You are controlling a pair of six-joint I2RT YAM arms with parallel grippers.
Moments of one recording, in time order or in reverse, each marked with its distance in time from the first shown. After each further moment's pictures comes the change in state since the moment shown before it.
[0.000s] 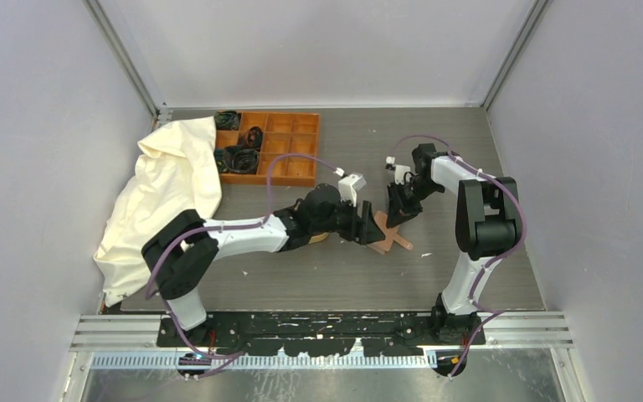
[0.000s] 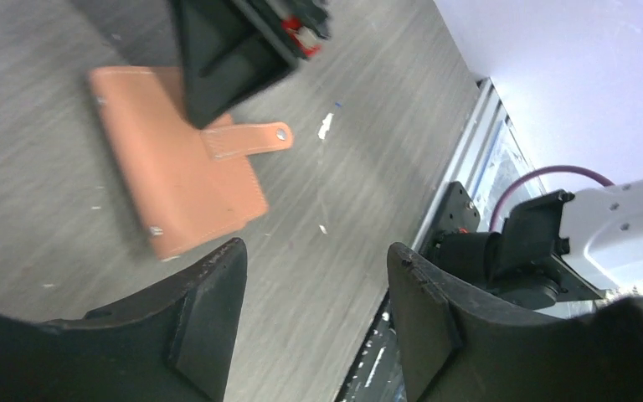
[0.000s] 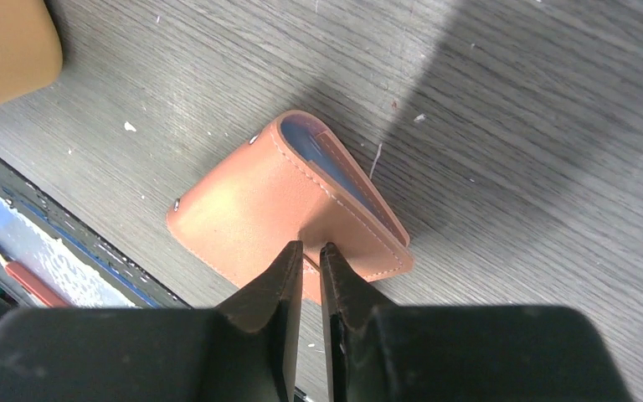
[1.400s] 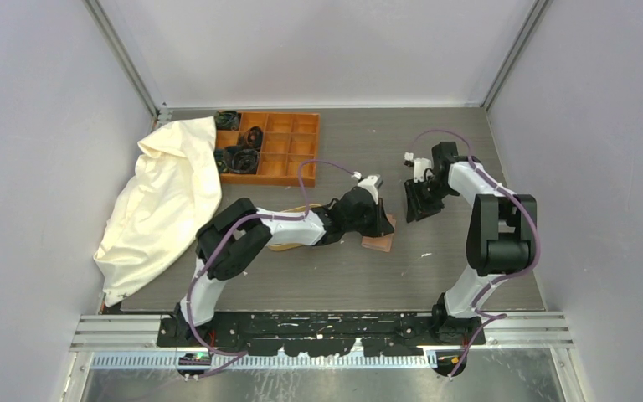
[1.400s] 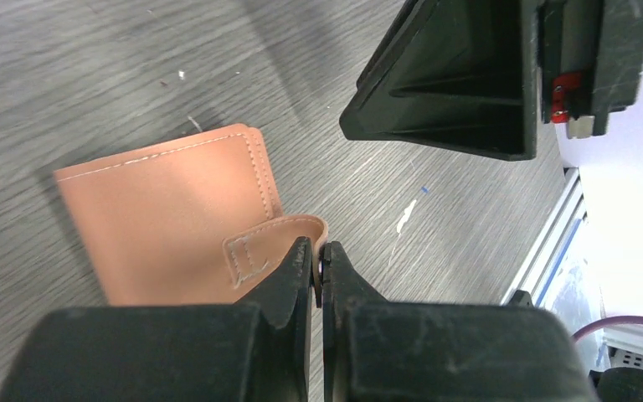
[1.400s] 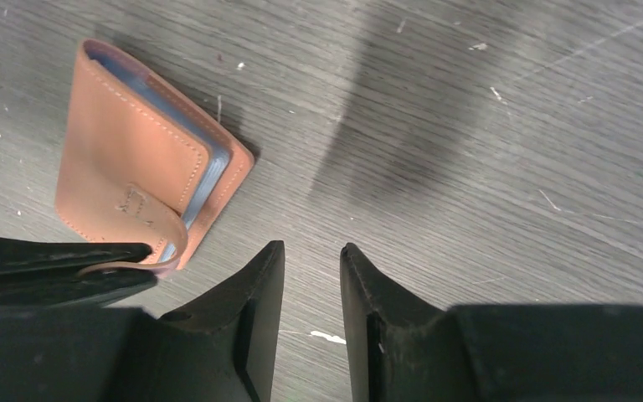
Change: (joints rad) left arm -0.027 0.310 0.259 -0.055 -0.205 -0.118; right arm -0.075 -0.148 -0.077 0.069 0.189 -0.092
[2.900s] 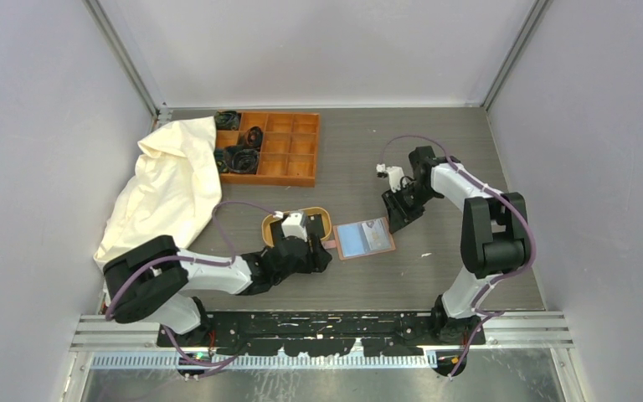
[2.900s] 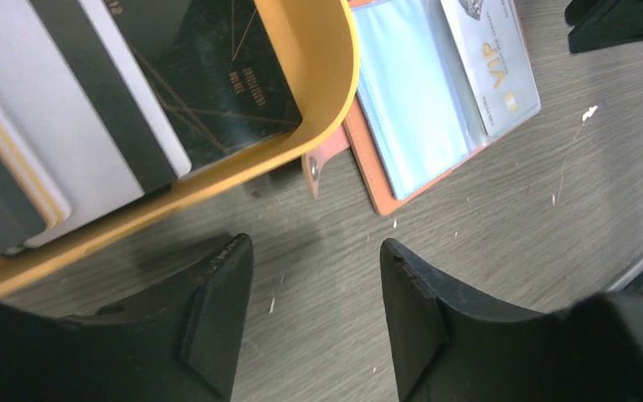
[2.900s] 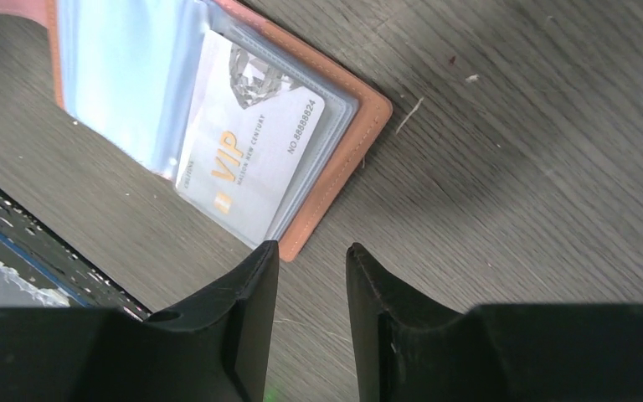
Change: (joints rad) left arm -0.067 -0.608 -0.834 0.146 -0.388 -0.092; right arm 0.129 -0.018 -0.008 -0.080 -0.119 -0.171
